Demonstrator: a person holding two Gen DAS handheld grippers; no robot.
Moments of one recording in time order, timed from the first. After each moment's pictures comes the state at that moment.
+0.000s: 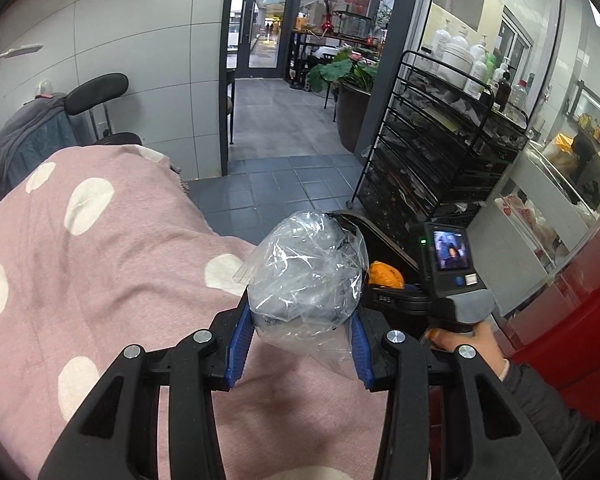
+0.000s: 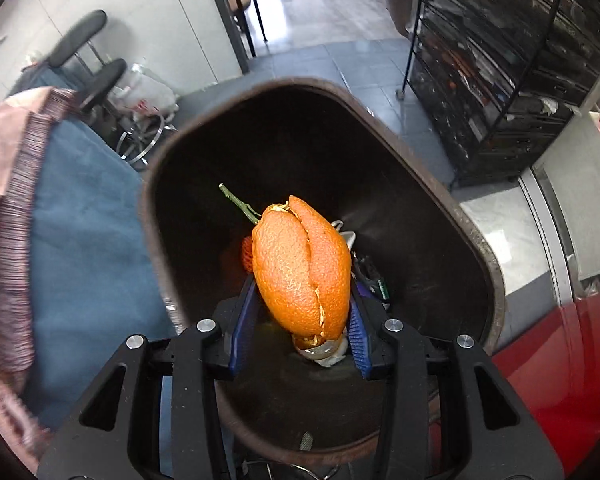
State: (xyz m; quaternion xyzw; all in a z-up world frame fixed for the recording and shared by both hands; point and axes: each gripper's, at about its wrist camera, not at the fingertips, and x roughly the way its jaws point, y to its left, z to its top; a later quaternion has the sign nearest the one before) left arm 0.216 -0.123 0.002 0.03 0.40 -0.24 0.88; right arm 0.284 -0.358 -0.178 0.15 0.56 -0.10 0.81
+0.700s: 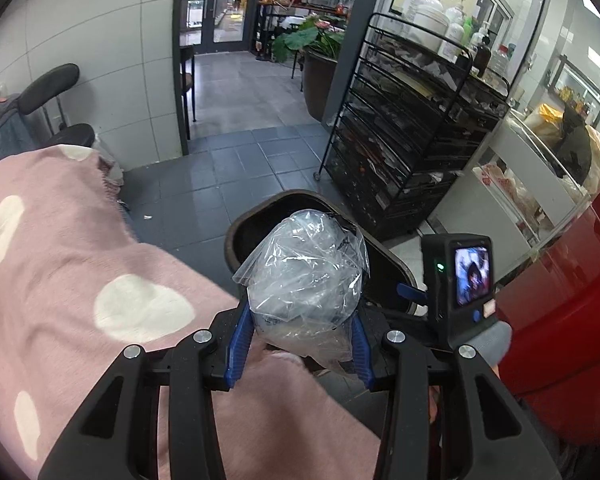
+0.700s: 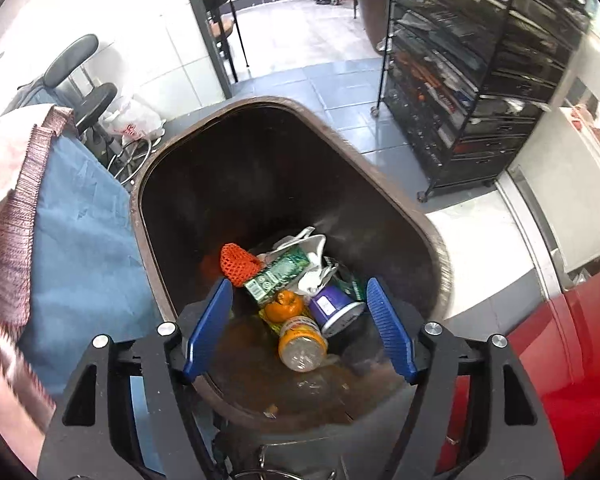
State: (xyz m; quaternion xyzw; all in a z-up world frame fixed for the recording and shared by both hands) left arm 0.240 -0.196 -0.022 0.06 0.45 -0.30 0.84; right arm 0.230 -0.370 -0.151 0.14 0.51 -0.14 0.84
